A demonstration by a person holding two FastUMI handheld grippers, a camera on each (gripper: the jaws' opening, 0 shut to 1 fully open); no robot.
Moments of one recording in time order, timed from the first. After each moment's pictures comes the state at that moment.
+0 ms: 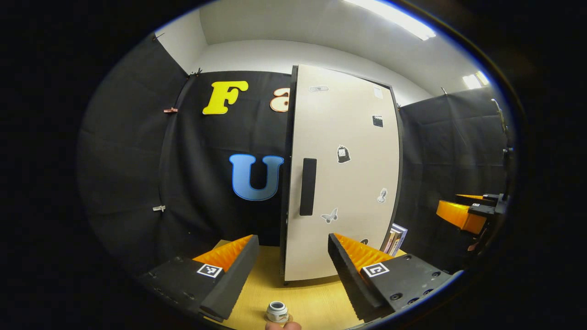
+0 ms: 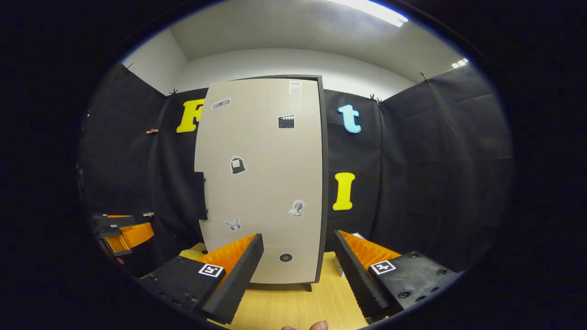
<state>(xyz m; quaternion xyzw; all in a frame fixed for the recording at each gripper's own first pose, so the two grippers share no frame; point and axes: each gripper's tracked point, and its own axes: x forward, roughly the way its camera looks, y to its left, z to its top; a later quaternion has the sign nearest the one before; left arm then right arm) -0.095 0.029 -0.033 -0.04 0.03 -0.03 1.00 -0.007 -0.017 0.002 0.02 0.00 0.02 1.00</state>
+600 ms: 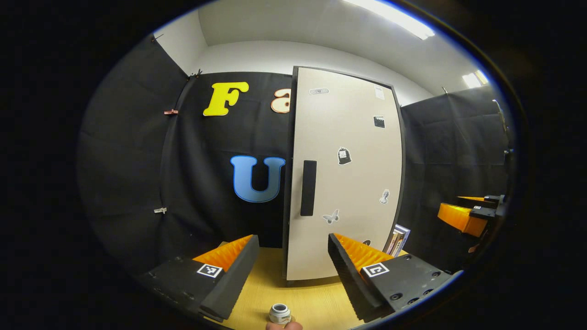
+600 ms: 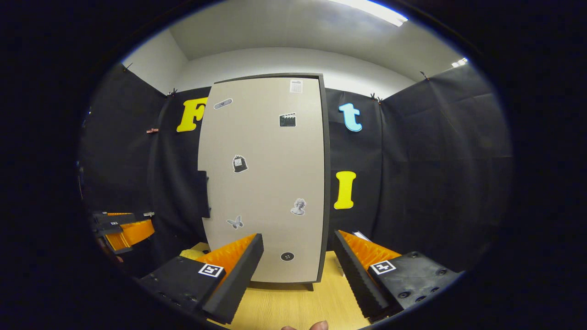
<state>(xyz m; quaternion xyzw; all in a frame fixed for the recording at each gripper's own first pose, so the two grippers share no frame) -0.087 0.032 -0.032 -0.03 0.03 -0.03 1.00 -0.003 -0.014 0.000 0.02 0.01 0.02 1.00</state>
